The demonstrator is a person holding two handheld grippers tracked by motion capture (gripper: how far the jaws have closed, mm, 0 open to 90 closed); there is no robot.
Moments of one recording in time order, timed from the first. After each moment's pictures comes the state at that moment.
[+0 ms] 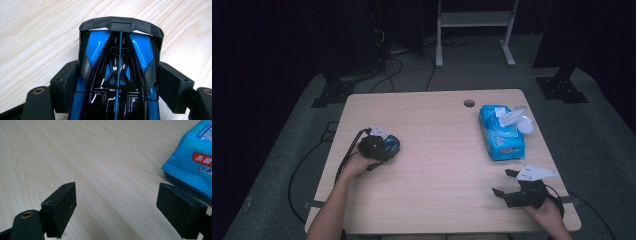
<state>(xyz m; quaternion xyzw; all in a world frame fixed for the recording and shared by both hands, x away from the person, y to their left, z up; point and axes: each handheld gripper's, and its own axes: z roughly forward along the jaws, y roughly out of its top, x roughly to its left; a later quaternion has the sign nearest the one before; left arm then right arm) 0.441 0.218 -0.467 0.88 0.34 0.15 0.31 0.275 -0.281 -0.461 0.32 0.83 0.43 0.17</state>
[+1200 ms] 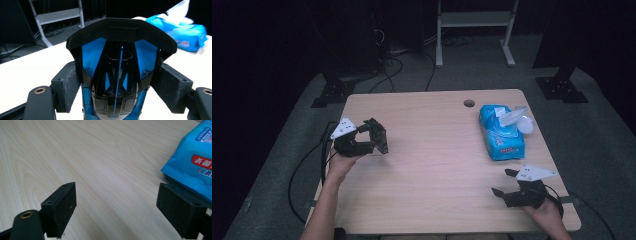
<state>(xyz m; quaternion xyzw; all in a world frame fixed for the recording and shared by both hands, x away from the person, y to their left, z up) 0.384 0.253 -0.389 0.76 0.32 0.23 0.52 0.275 -0.279 -0.460 0.32 0.82 0.43 0.18</state>
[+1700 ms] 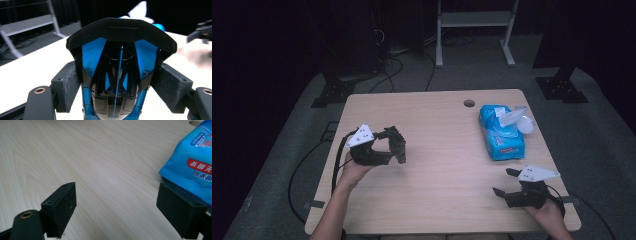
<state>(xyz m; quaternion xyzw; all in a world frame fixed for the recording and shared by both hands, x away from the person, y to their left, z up) 0.359 0.203 -0.386 0.78 0.23 0.18 0.55 0.272 -0.281 -0.456 0.32 0.82 0.44 0.18</state>
